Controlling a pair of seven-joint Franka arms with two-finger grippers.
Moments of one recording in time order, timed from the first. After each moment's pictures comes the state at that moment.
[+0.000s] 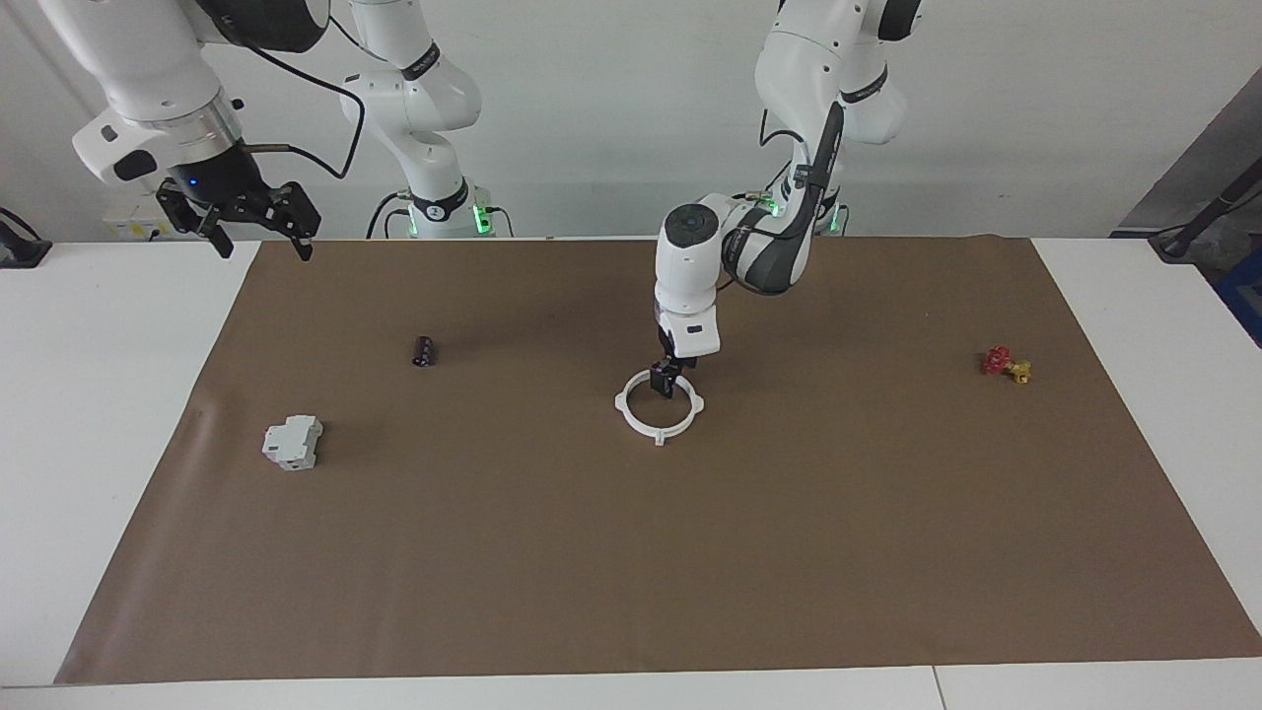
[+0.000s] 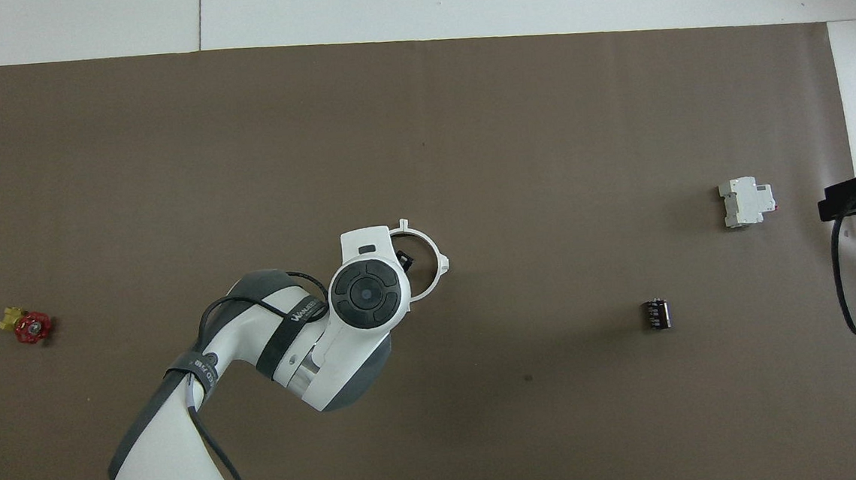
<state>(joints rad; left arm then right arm) -0.62 0.29 -0.06 -2.07 0.10 2.39 -1.59 0.03 -0.07 -0.10 -1.64 -0.06 1.54 -0.03</state>
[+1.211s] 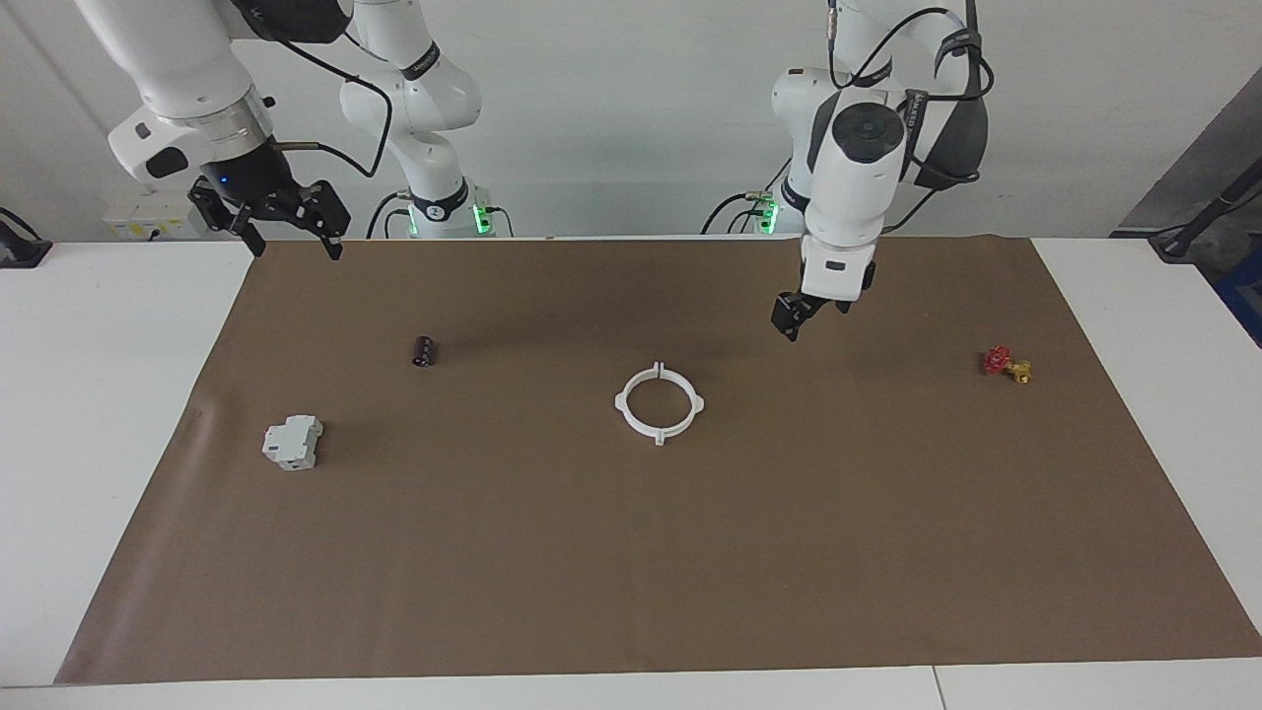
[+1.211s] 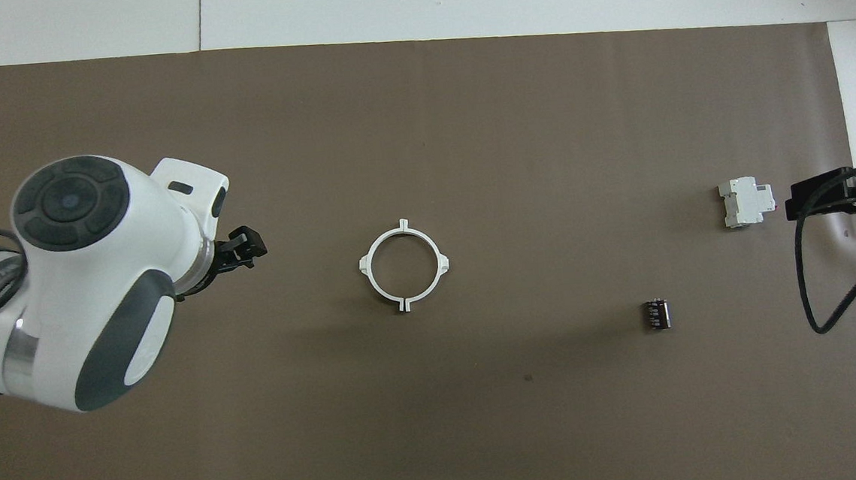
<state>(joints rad) -0.31 -0.03 -0.04 -1.94 0.10 1.84 -0.71 0.05 -0.07 -0.07 -1.63 -0.02 1.54 0.07</state>
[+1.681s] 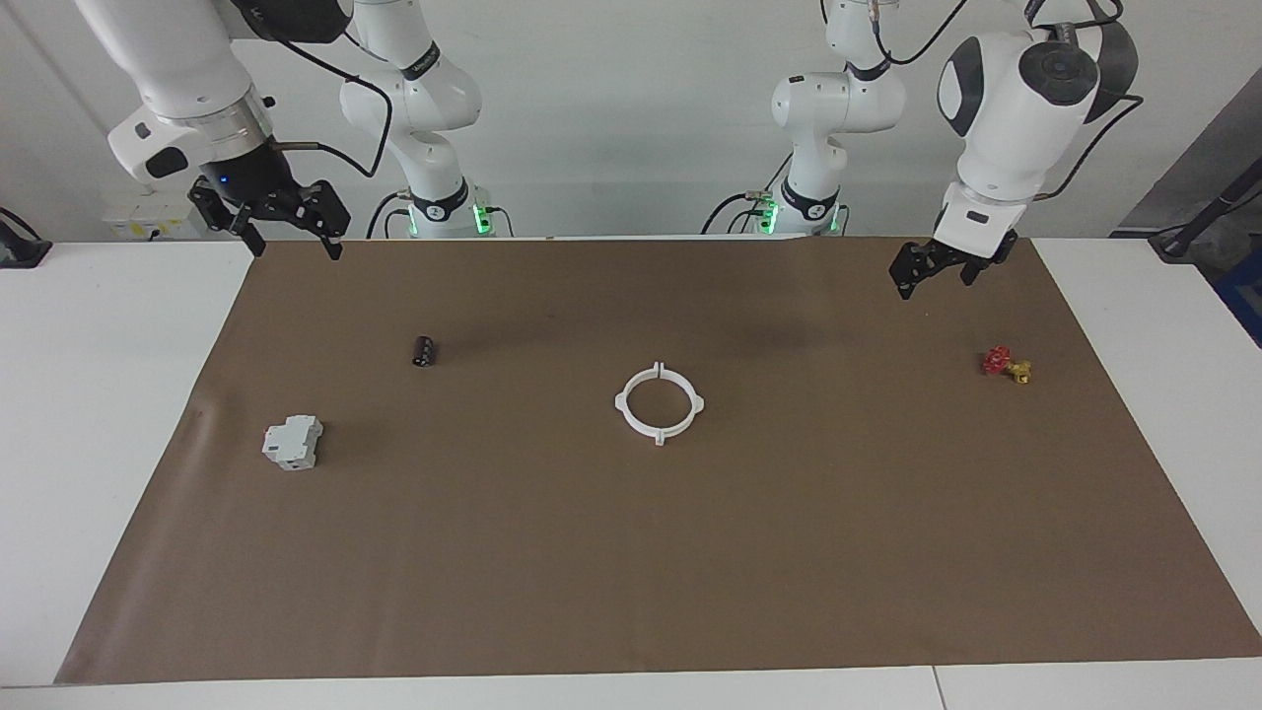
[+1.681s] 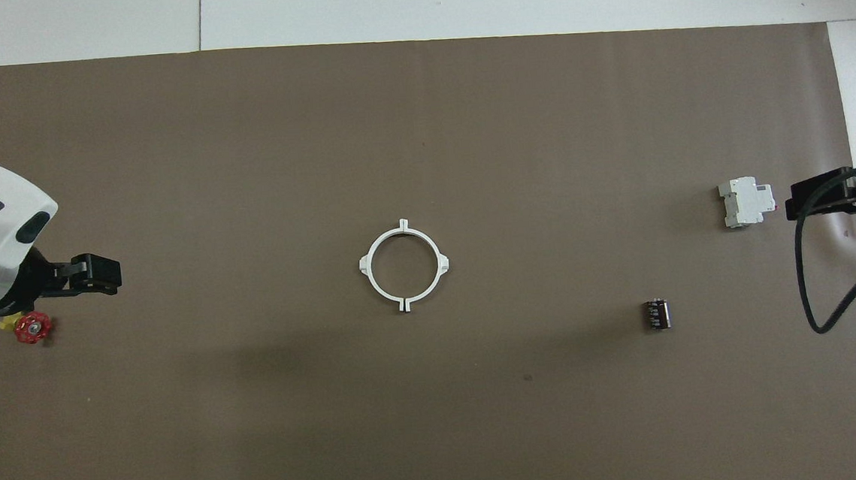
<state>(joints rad) -0.05 -0.14 -0.03 -1.94 0.10 1.73 -0.17 0.05 -0.07 -0.07 -1.63 -0.02 1.54 0.07</state>
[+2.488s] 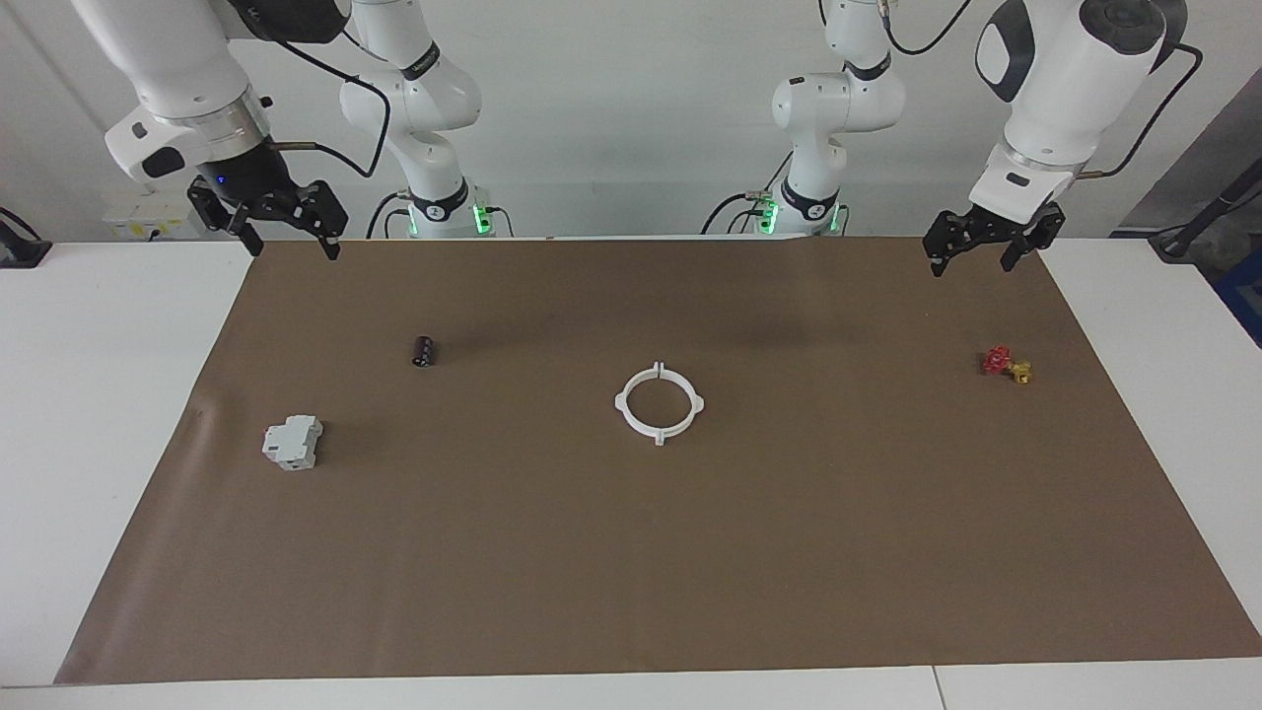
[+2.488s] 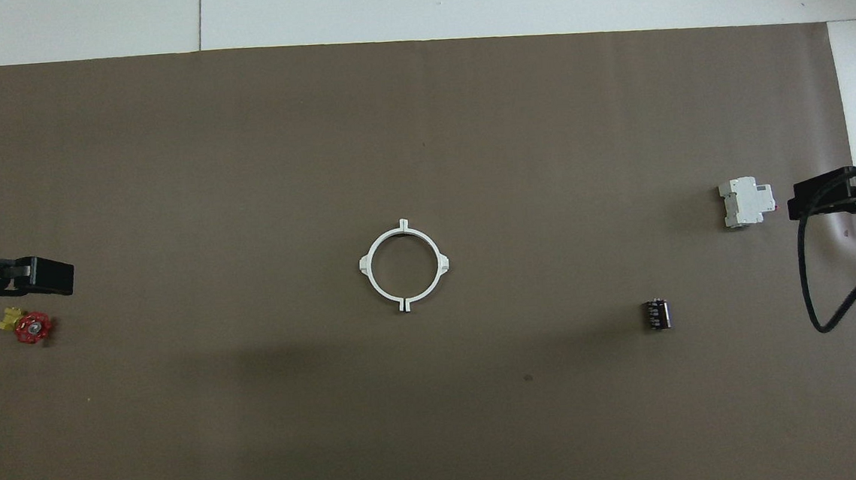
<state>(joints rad) -0.03 -0.14 -0.01 -1.84 0.08 1.67 0.01 0.05 -0.07 -0.07 -1.63 -0.02 1.54 0.07</state>
